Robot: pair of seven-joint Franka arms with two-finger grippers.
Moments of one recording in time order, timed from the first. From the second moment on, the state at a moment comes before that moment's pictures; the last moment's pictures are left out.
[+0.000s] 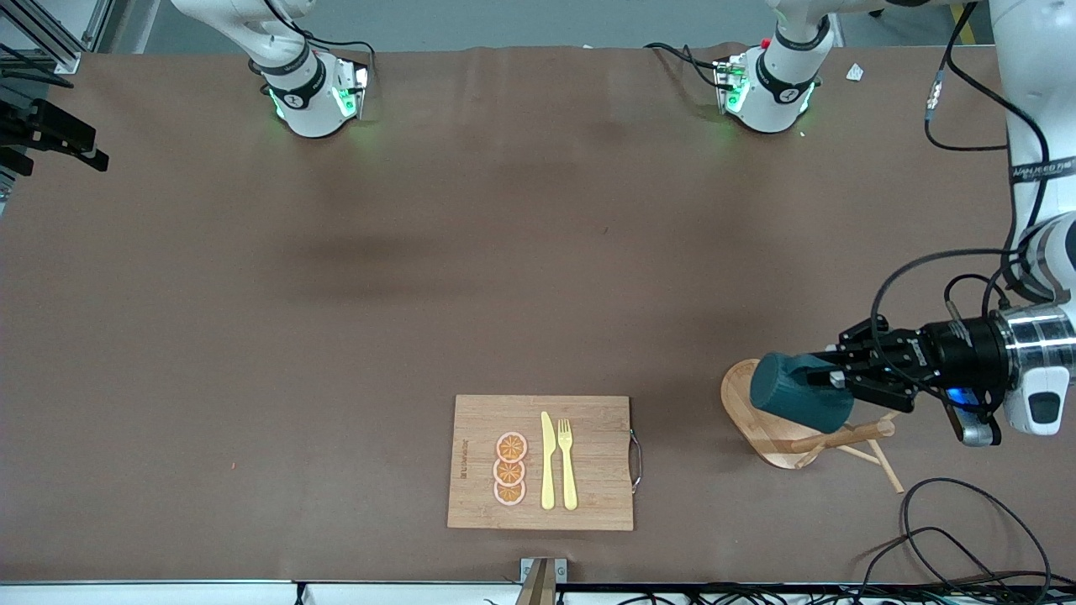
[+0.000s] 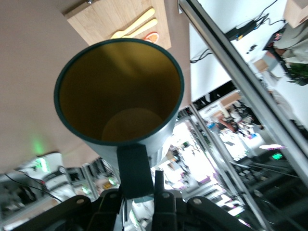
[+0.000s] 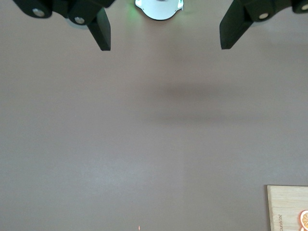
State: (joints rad) left arm 0.03 0.58 0.07 -1.28 -1.24 1.59 -0.74; right arm -0.01 -0.11 -0.07 -1.56 0.03 1.38 -0.10
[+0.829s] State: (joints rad) left arm 0.09 0.68 0.07 -1.28 -1.27 1.53 -0.73; right arm -0.01 -0.11 -0.07 -1.56 0.02 1.38 -0.11
